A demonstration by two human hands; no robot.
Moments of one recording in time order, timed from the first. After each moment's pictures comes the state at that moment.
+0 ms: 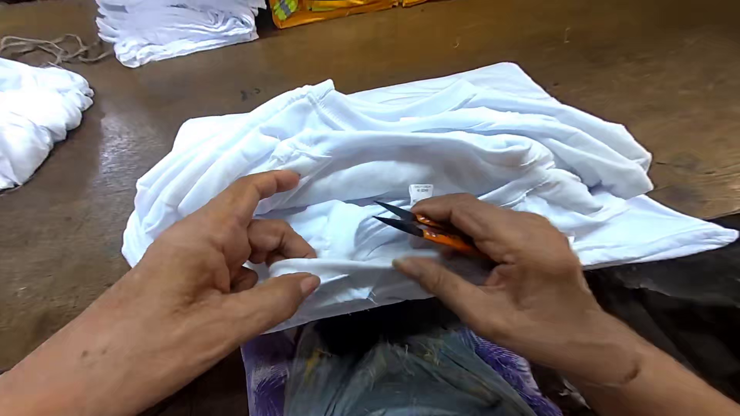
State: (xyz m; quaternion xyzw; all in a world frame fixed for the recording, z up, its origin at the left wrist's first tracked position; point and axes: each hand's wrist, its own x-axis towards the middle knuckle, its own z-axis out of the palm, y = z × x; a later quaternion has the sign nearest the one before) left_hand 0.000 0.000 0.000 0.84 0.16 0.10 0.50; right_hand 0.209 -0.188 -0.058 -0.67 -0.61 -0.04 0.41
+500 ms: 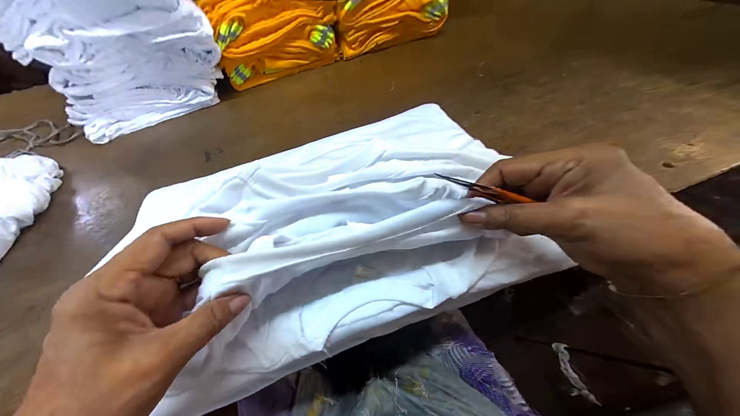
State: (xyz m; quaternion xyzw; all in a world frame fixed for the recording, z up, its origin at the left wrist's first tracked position) left_hand 0.022 0.018 -0.005 0.84 0.17 0.23 0.46; right_hand 0.311 -0.237 -0.019 -0.74 -0.42 0.16 0.50
